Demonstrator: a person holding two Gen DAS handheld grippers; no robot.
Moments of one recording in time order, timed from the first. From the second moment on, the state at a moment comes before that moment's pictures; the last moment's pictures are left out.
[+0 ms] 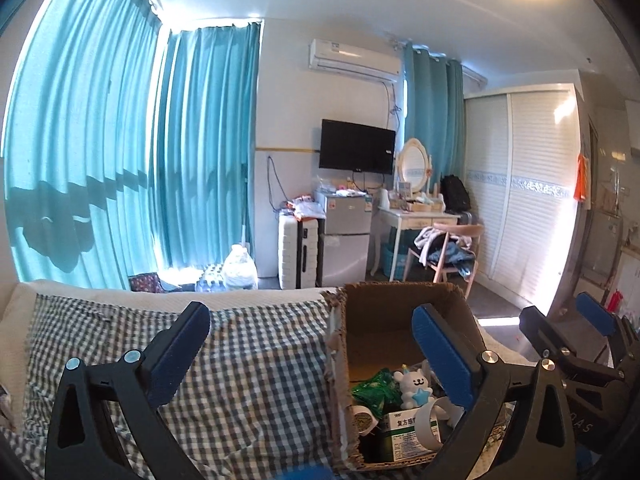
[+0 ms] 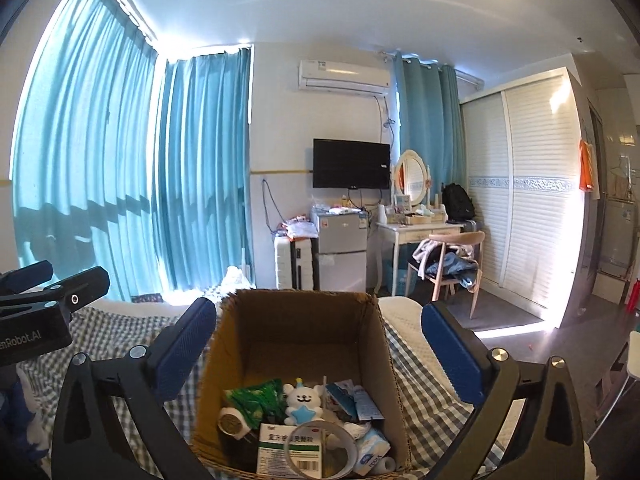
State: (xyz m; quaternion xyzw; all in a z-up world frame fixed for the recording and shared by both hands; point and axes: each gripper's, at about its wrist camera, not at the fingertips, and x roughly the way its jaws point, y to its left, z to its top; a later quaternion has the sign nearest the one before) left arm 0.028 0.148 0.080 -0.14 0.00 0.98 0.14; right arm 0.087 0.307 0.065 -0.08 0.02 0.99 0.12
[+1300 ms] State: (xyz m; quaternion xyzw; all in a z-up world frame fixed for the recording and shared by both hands) left arm 0.007 -0.005 0.023 -0.22 -0.01 0.97 -0.04; right arm 0.033 0.177 0.047 -0.10 -0.01 0.99 -0.02
